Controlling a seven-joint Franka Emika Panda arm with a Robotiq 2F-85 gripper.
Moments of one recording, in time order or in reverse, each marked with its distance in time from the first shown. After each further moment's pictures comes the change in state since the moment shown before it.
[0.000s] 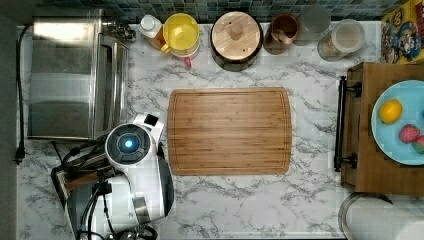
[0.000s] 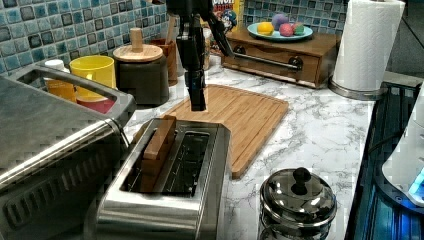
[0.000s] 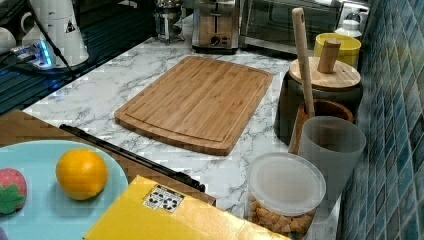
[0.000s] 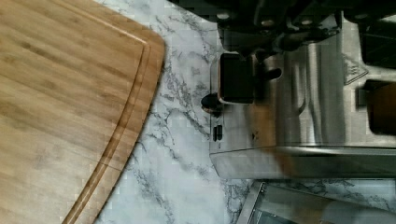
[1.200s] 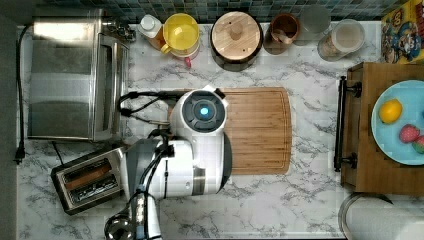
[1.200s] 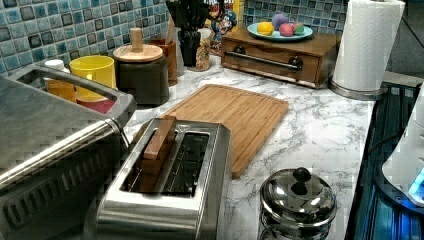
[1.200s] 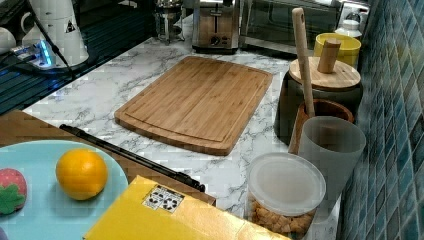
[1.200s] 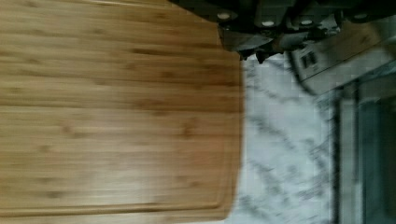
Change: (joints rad) arm -0.136 0.035 -0.122 0.113 -0.024 -0.036 0.151
